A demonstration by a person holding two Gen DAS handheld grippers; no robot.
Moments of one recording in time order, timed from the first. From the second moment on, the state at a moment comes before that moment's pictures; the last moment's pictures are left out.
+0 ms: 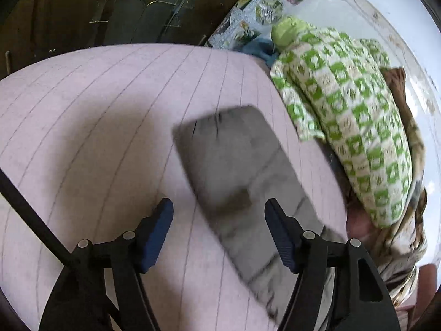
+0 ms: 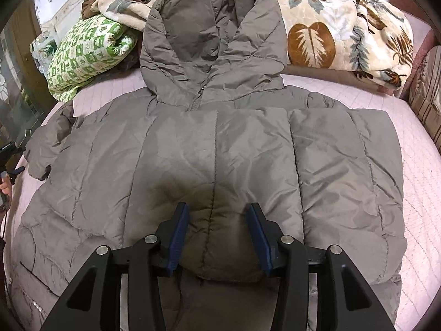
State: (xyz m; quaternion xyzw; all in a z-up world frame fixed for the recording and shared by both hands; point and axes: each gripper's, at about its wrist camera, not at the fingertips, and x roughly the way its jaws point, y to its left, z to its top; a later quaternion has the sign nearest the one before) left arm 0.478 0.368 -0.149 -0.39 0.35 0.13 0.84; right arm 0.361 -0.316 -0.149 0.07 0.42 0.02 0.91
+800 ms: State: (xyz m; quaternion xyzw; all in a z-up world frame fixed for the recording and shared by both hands) left arm 0.441 0.321 -0.027 -0.34 0.21 0.09 0.91; right arm 0.345 -0.317 -0.116 0.11 0.37 0.03 0.92
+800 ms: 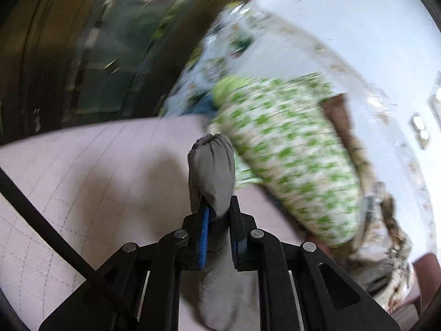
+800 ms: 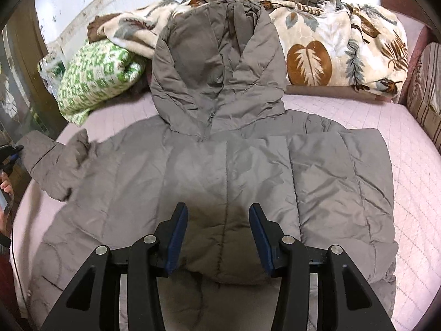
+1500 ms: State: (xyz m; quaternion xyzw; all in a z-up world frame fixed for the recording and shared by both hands) left arm 0.362 -0.043 0.007 -0.10 0.27 -0.22 0.93; right arm 0.319 -0.363 -0.091 0.20 0.33 0.04 0.92
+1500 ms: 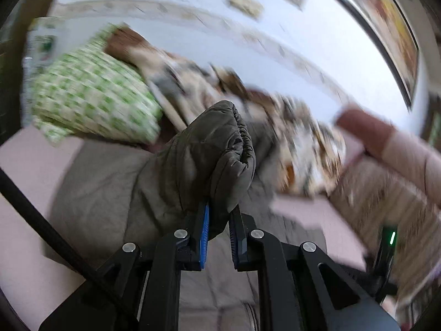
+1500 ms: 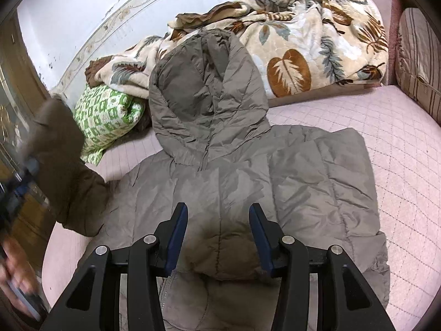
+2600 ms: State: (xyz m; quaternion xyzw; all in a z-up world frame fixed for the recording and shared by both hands) left arm 0.377 0.075 -0.046 -0.12 0.30 -0.02 0.95; right arm 0.372 -0.307 -0.168 0.41 0.40 0.19 0.80
